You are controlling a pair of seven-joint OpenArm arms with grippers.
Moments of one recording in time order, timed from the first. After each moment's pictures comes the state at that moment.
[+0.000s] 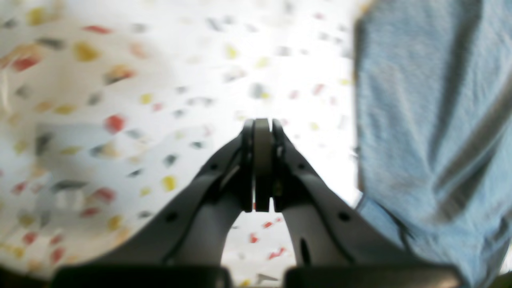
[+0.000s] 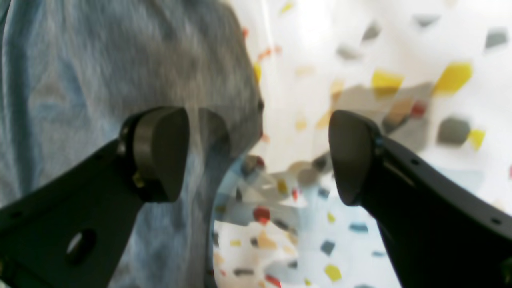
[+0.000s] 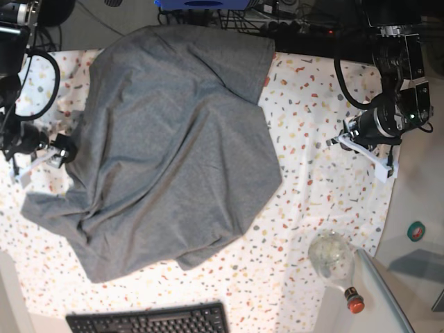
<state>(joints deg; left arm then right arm) 10.2 -17.4 -17.3 93.8 -32.2 0.1 58.8 5.2 19.8 15.5 58.5 33.0 17.5 -52.2</state>
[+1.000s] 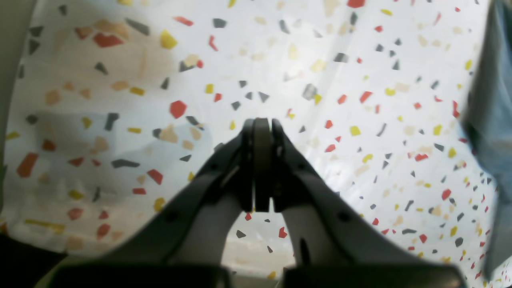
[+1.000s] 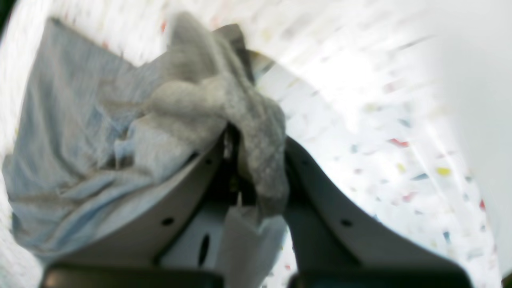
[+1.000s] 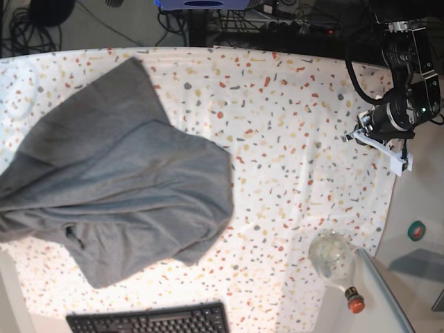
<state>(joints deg) 11.6 -18.1 -21.2 93.8 -32.1 -0.1 58.8 30.4 36.3 16.1 41.0 33.5 3.8 -54.1</state>
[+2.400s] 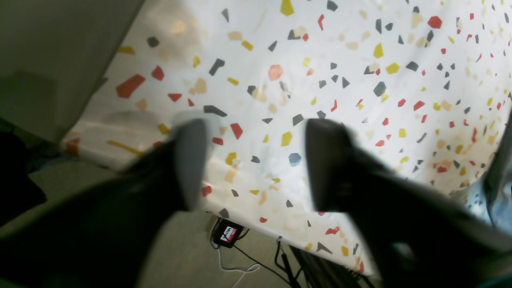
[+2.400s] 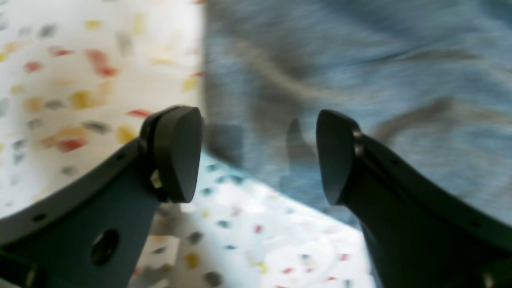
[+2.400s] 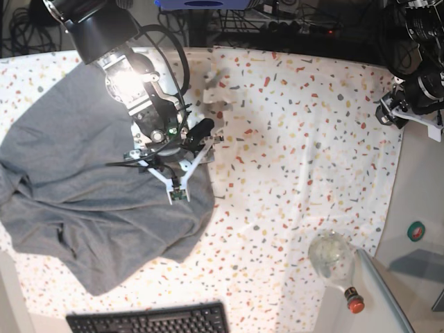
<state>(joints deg) 19.7 -20.3 -35.4 92.1 -42.2 -0.1 58.9 3.3 -0.4 -27.8 78.0 2.0 -16.8 -48.2</state>
